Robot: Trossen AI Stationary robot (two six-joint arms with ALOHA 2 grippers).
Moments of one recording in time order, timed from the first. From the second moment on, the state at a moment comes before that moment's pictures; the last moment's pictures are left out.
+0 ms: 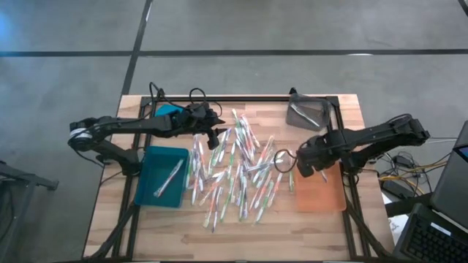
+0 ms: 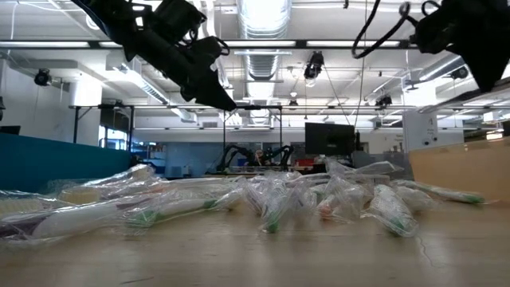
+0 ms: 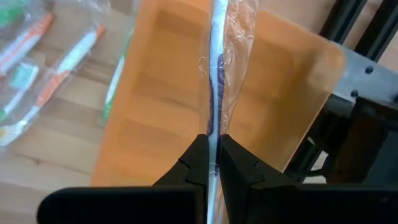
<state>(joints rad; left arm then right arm) 0.33 1.35 0.83 0.03 -0.02 0.10 0.20 1.22 1.07 -1.50 0.02 1.43</state>
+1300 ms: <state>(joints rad) 0.33 1.35 0.83 0.14 -0.02 0.14 0.58 1.25 0.72 -1.27 0.03 2.02</state>
